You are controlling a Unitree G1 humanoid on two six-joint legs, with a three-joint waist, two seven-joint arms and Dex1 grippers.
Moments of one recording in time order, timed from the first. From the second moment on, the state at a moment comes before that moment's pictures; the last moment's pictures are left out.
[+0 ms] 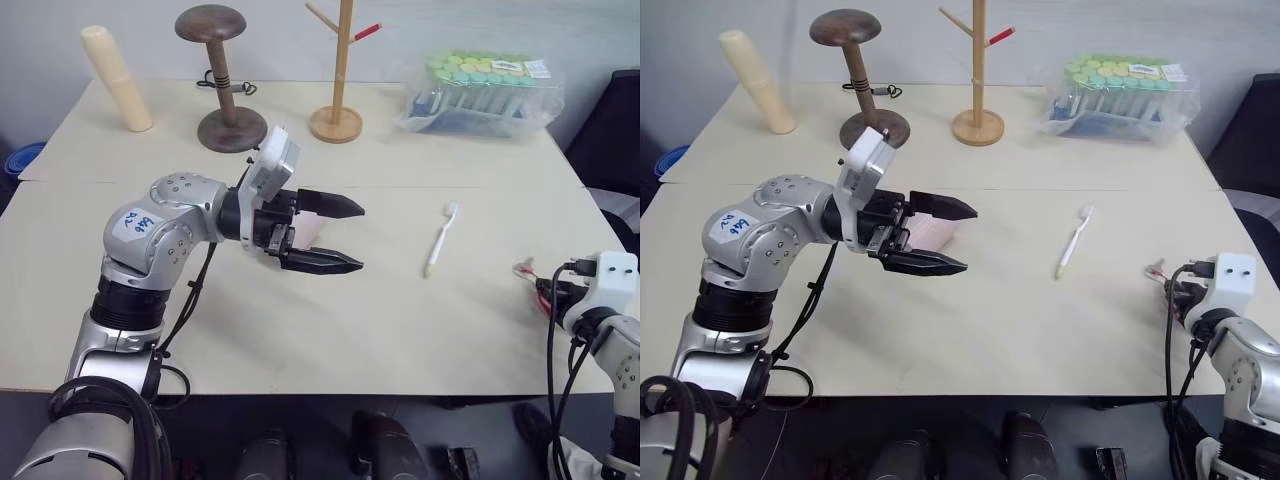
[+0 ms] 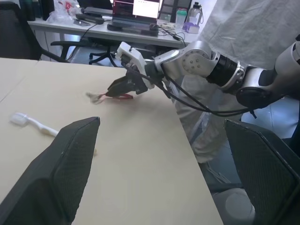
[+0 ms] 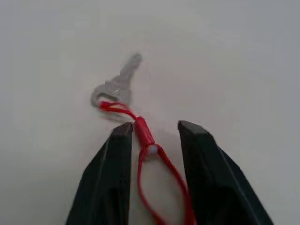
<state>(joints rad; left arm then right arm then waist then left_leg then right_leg) -0.88 0.56 -0.12 -0.10 -0.66 0.76 -1.17 -0.13 -0.58 -0.55 -0.12 0.41 0.83 0.27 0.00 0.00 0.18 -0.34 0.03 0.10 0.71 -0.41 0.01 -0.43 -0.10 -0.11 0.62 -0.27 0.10</state>
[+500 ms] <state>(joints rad) -0.96 0.68 -0.01 0.28 -0.49 0.85 -0.86 -0.18 -0.85 -0.53 -0.56 0.77 0.96 0.63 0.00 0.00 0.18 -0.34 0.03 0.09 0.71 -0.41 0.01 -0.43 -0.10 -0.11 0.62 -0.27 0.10</state>
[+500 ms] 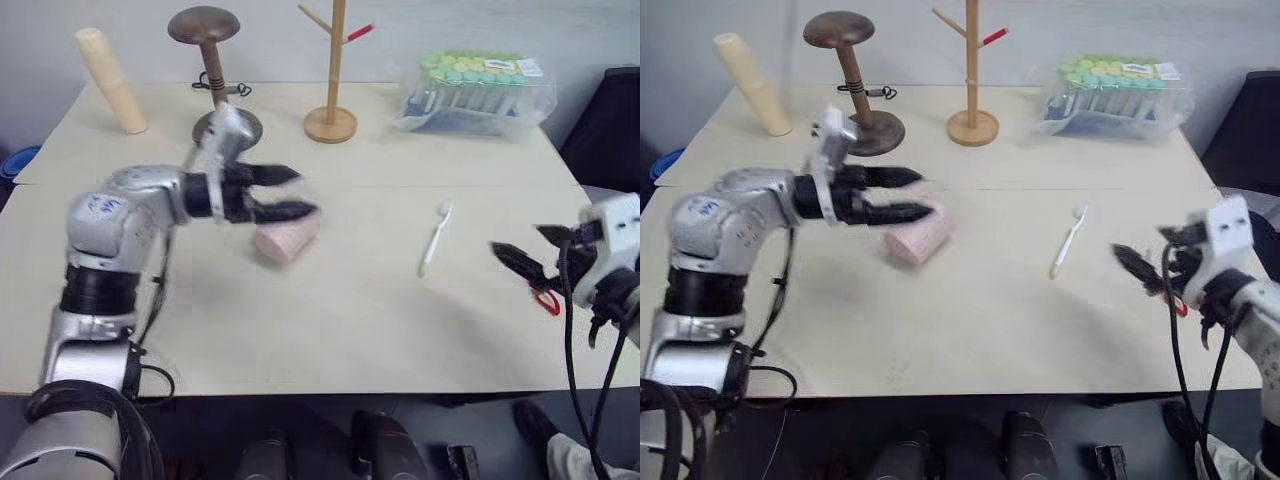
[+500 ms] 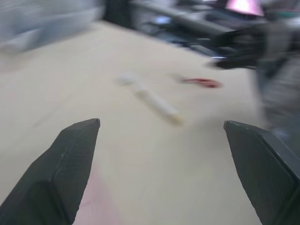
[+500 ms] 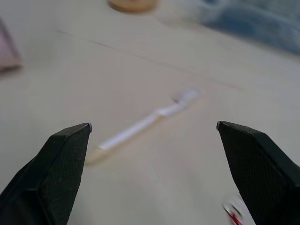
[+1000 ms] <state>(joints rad) -1.29 0.49 -0.17 1.12 -0.11 0.63 -0.89 -0.38 -0.97 -0.40 -0.65 1.10 1.02 0.73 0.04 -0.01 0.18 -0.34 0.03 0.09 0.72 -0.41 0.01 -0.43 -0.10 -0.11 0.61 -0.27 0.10</state>
